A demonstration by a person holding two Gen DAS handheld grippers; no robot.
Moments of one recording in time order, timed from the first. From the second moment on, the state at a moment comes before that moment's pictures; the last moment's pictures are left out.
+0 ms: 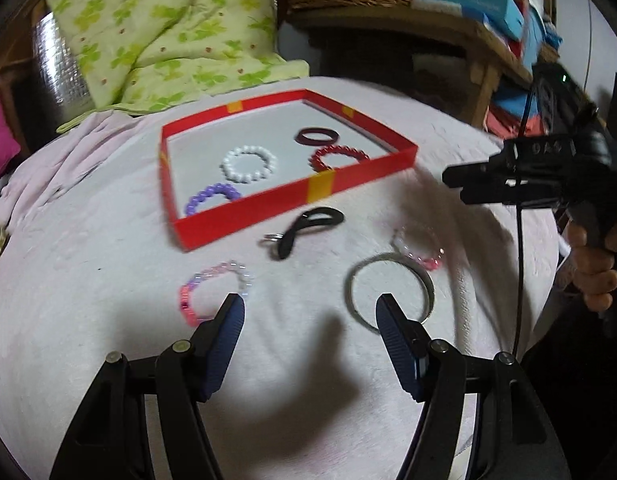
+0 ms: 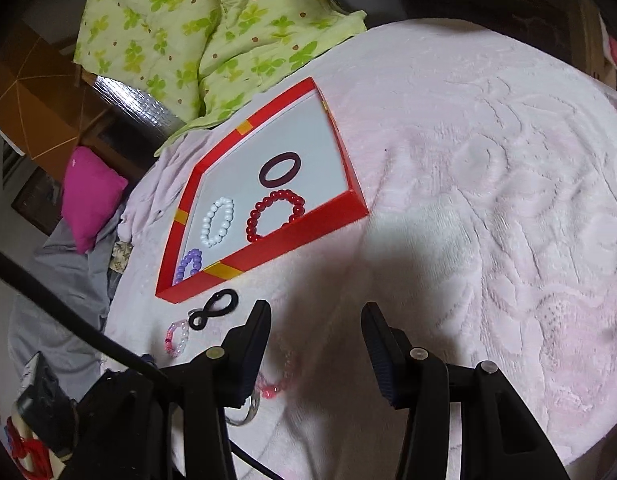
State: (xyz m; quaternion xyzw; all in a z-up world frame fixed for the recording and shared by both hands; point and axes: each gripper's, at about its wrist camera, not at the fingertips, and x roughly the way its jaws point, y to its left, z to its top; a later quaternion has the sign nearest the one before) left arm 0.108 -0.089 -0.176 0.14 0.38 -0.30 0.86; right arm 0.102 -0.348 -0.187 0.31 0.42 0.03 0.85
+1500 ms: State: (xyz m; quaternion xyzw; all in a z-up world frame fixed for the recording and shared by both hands) left arm 0.106 -0.135 -0.204 0.14 0.40 -0.34 0.84; right arm 0.099 -0.302 -0.198 0.17 0.44 0.05 0.88
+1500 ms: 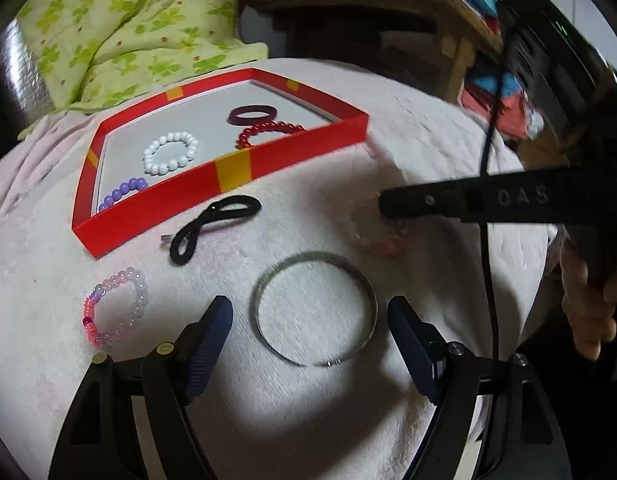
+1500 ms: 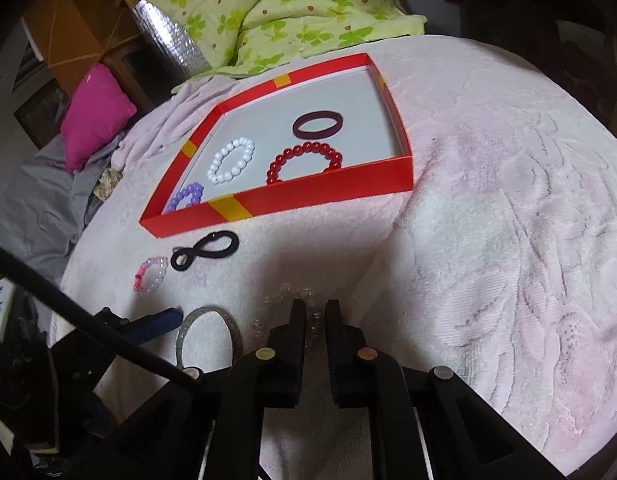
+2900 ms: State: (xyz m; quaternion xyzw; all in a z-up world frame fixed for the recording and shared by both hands) left arm 0.121 -0.094 -0.194 0.15 0.40 -0.25 0.87; right arm 0.110 -0.255 -0.193 0.07 0.42 0.01 0.90
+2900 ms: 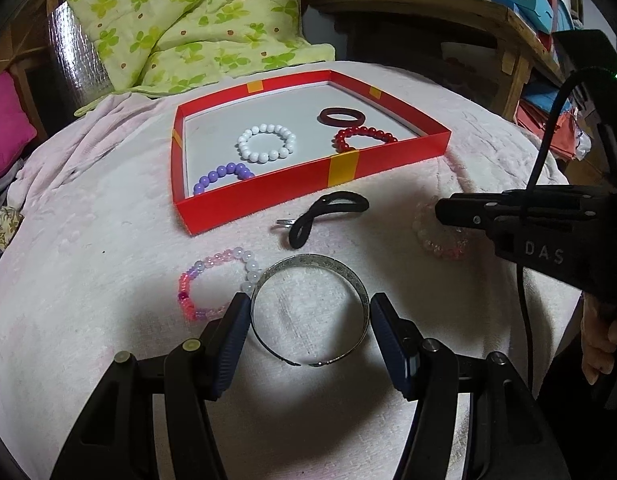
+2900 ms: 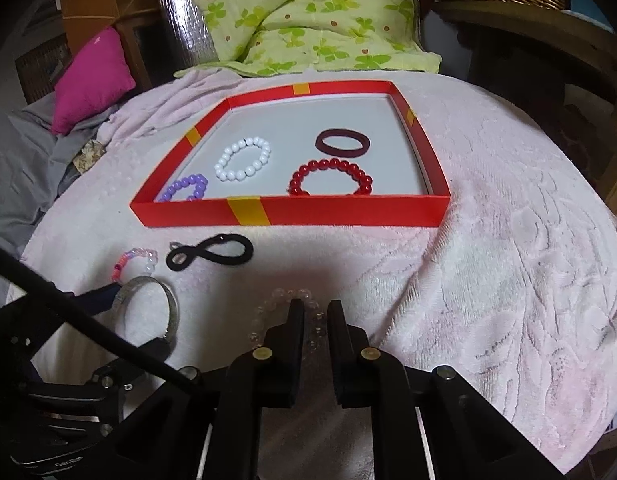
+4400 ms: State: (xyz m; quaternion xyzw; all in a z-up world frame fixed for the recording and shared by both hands) left arm 0.132 -0.035 -0.163 0.08 0.38 -0.21 0.90; right arm 0.111 -0.262 -0.183 0.16 0.39 0.04 0.91
